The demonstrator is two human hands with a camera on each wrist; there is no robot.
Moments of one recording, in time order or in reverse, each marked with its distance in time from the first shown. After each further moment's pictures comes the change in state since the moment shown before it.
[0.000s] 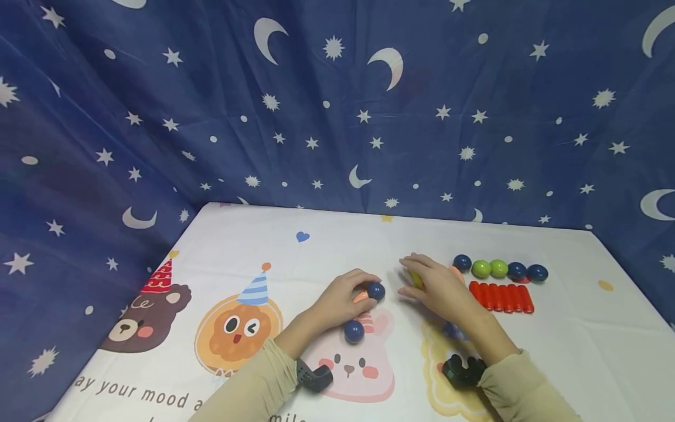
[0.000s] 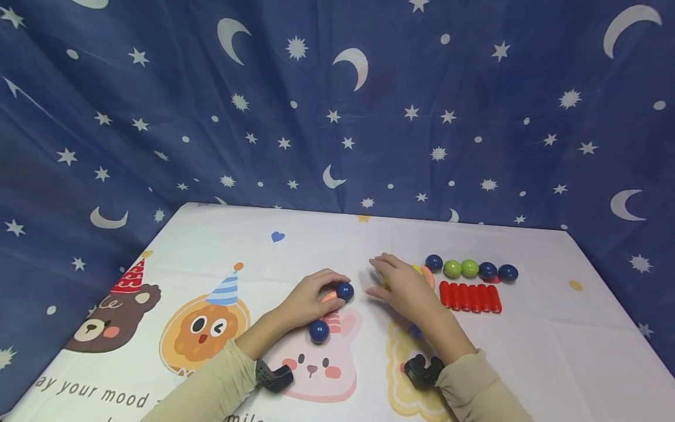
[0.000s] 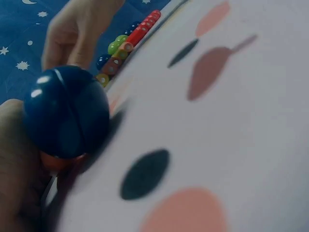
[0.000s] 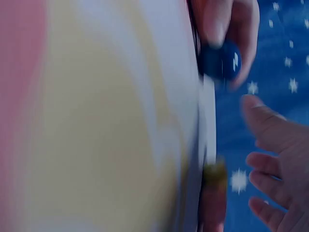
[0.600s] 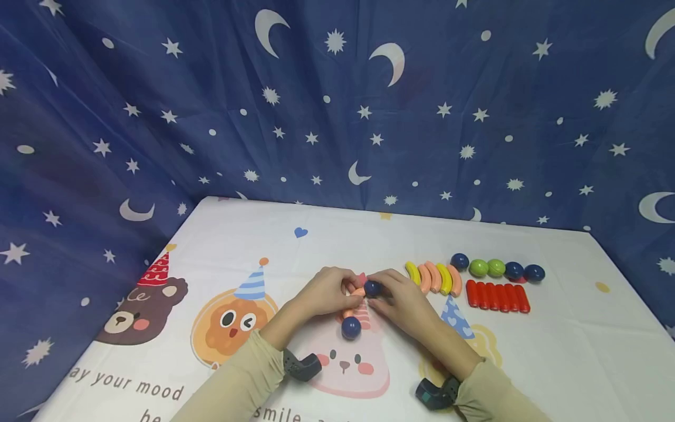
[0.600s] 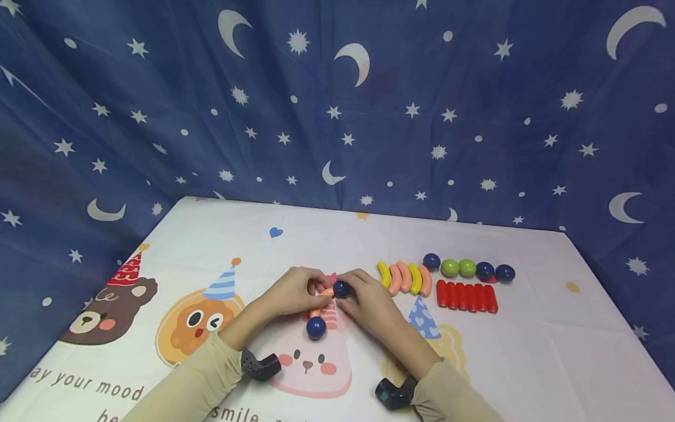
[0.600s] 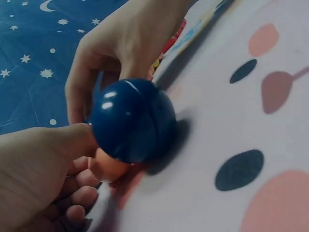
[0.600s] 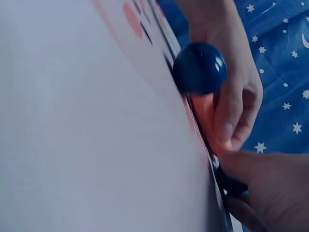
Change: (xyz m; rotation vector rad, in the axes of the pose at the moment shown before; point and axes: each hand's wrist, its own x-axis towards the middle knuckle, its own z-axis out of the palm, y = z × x) left_hand -0.003 0.008 -0.026 0.088 -0.064 -0.132; right_hand -0.002 -0.037 0.043 0.233 0.122 -0.063
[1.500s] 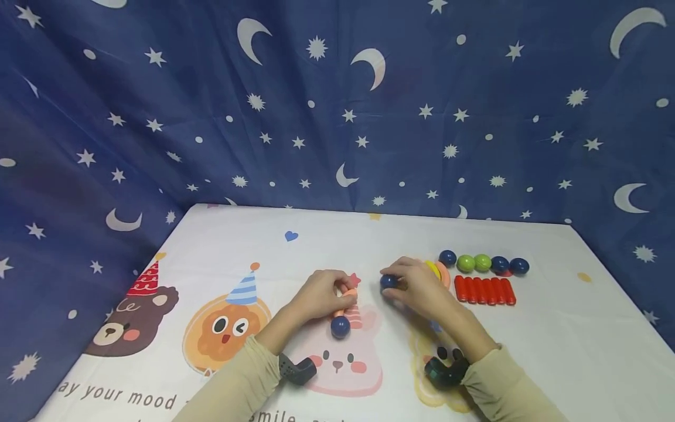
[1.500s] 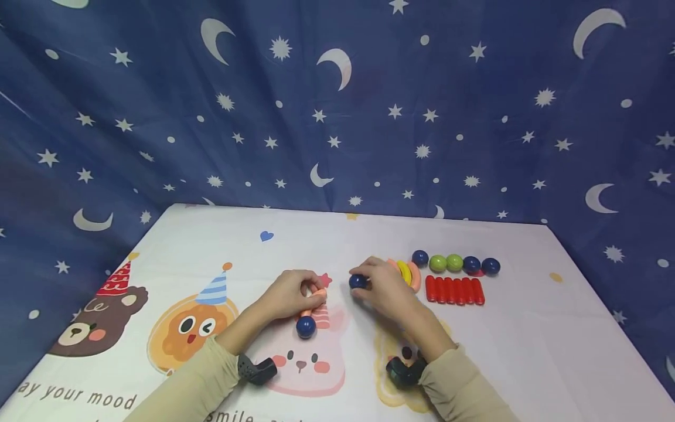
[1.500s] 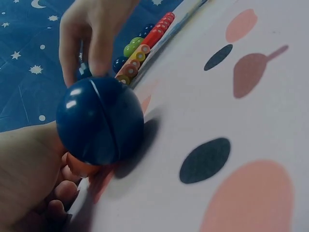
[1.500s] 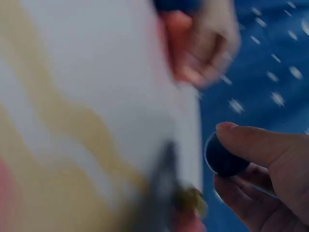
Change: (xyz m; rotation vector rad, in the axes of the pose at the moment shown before) left_hand 0.001 0.001 0.012 0.025 0.074 -0.035; right_hand 0.004 0.013 -0.055 -0.087 -0.133 0.121
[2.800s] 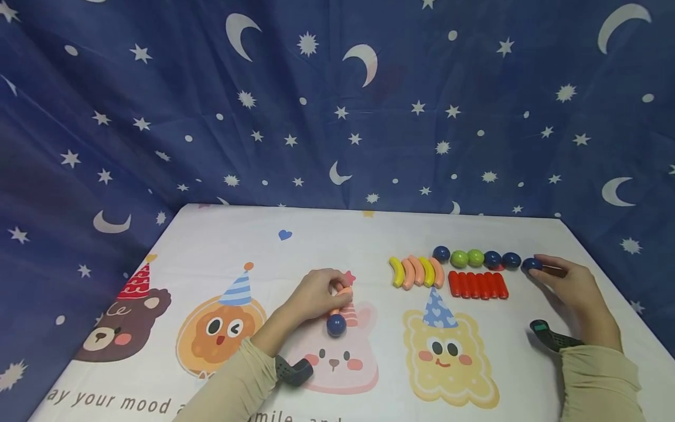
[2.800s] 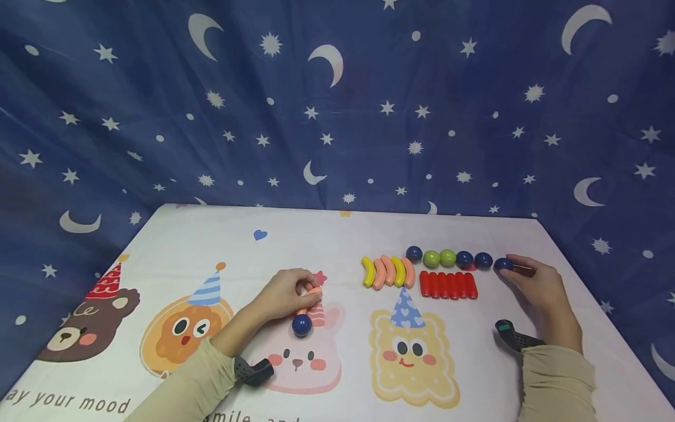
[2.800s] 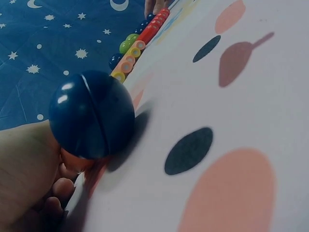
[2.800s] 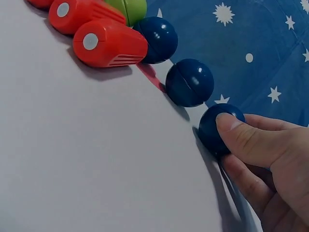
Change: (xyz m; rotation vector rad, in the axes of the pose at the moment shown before) left_hand -0.002 0.000 0.000 0.004 0.010 0.003; right_hand -0.114 0.236 -0.091 0.155 0.132 0.822
